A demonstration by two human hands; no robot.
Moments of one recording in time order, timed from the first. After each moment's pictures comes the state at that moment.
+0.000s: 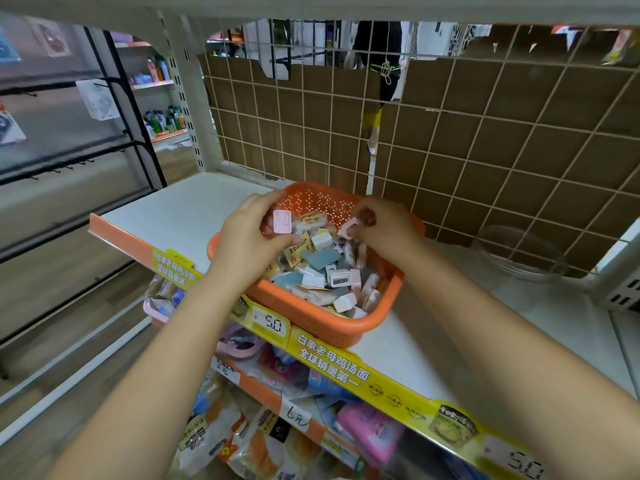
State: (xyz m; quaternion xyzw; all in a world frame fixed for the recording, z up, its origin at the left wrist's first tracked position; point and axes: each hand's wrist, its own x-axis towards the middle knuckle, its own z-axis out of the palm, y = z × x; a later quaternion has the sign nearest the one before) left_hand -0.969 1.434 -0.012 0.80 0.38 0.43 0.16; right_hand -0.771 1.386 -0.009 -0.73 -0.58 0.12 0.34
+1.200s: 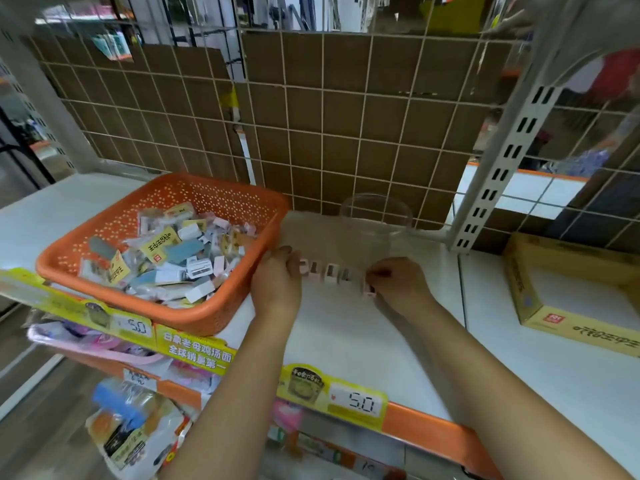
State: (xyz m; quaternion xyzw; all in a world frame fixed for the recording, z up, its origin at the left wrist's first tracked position) left_hand -0.783 1.328 -0.097 0.77 0.48 0.36 0.22; right_hand -0.643 1.217 -0.072 -0.85 -0.40 0.16 0.31
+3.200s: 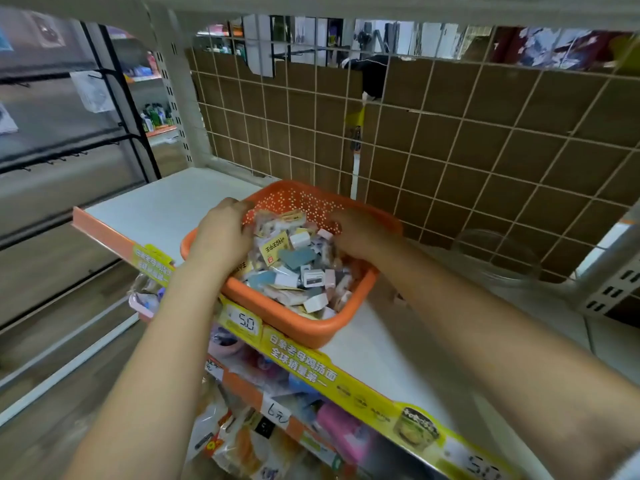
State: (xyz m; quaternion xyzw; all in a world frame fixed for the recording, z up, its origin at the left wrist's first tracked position) left_hand -0.955 1.449 -0.011 0.81 0.52 0.24 0.07; right_hand -0.765 1.395 -0.006 -0.76 -0.62 0.16 0.14
